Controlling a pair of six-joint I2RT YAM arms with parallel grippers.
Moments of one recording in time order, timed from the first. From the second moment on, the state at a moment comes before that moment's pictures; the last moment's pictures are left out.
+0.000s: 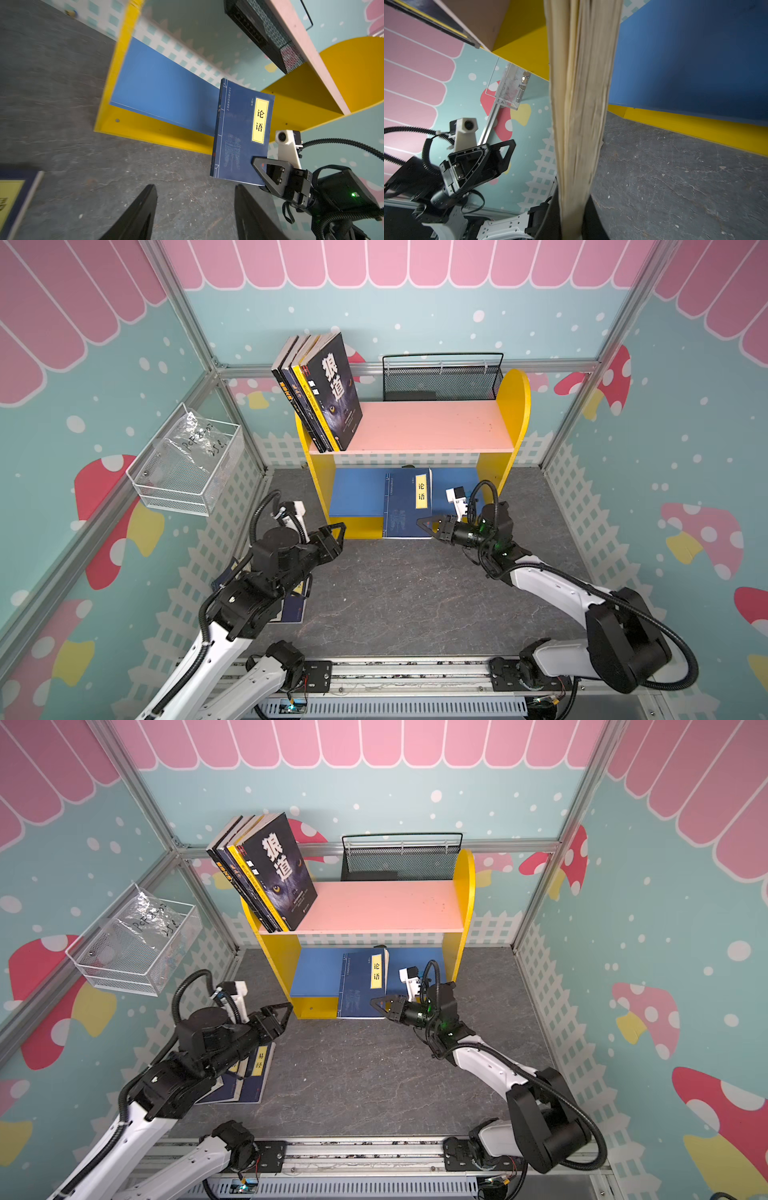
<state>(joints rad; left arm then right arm) -0.51 0.68 0.95 -0.64 -0.18 -0.76 0.46 1.41 0.76 0.50 -0.70 1.00</state>
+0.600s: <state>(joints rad) -0.51 0.47 0.92 -0.80 -0.43 -0.71 0.54 1.90 1.26 0.39 -0.67 1.03</state>
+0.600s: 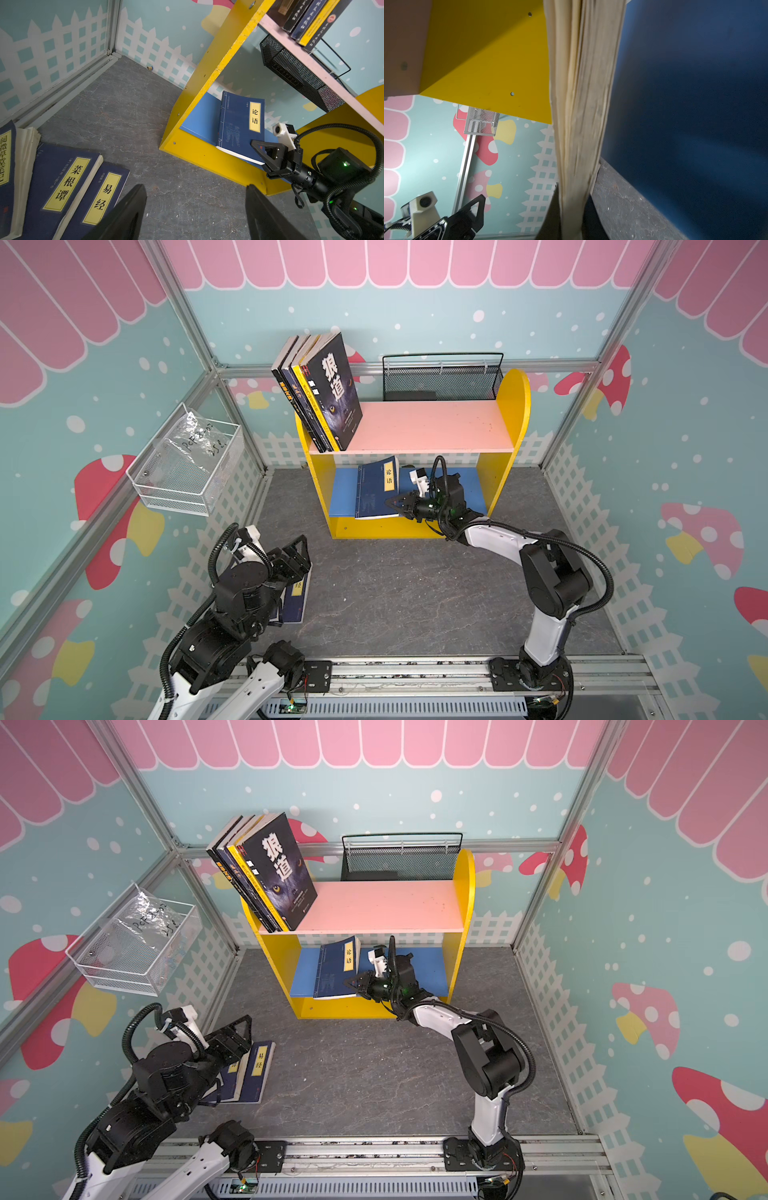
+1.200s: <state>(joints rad) -0.51 0.43 0.84 -0.79 -0.47 -0.75 0.61 2.19 1.65 0.28 -0.65 1.04</state>
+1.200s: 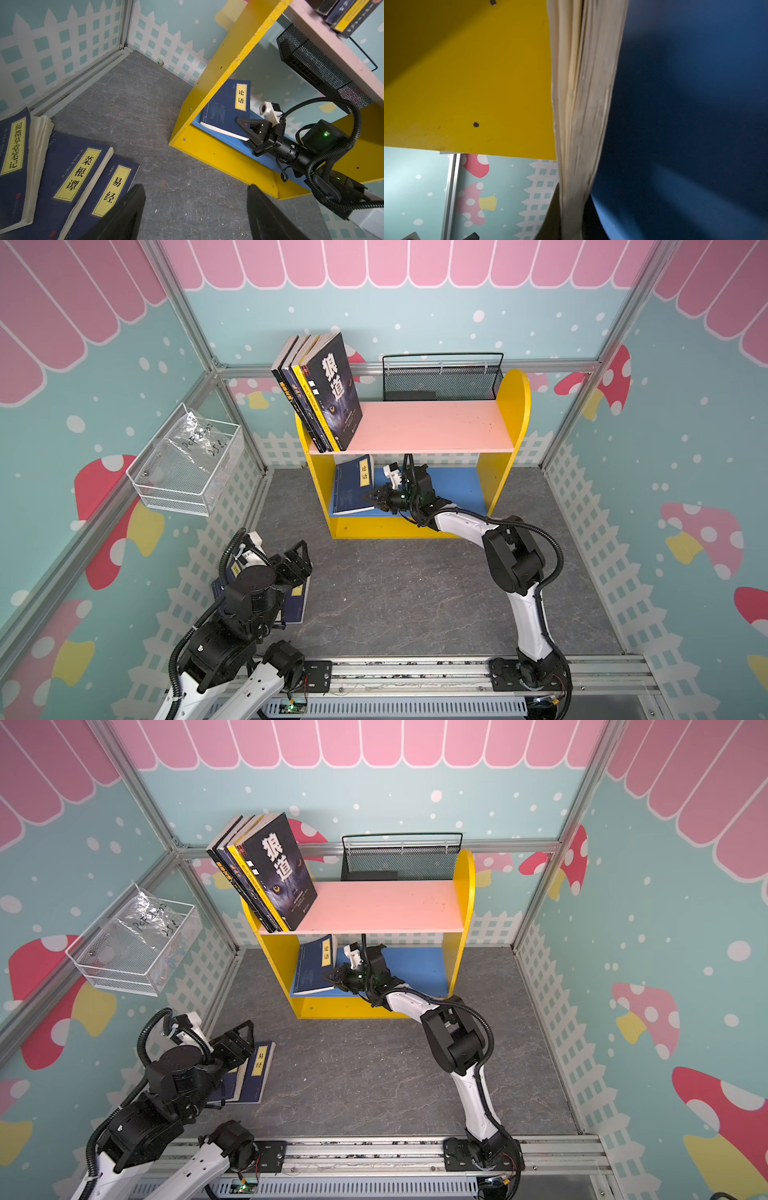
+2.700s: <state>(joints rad) -0.51 0.41 0.80 -0.79 -0.47 -0.77 0.63 2.22 1.73 0.19 -0.61 1.05</state>
